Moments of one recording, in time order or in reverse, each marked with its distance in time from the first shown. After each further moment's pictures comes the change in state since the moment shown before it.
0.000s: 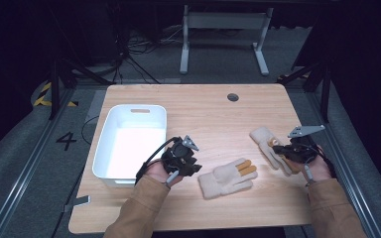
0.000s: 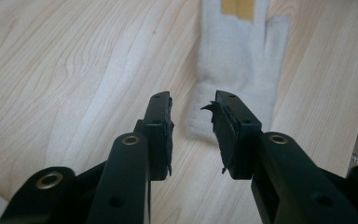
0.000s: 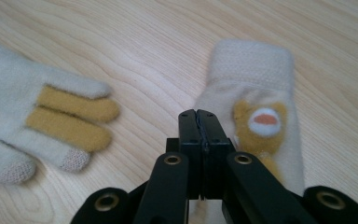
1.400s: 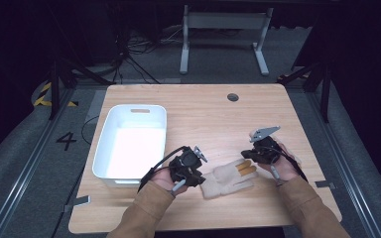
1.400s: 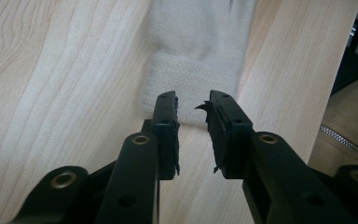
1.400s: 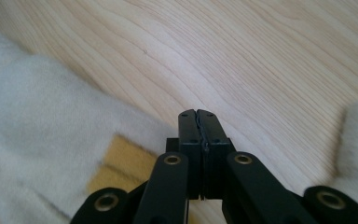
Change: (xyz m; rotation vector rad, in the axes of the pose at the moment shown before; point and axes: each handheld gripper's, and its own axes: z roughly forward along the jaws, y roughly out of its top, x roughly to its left) left arm -0.022 0.000 0.012 0.129 -0.083 0.039; right arm 0.059 0.041 0.067 0.076 0.128 -0.151
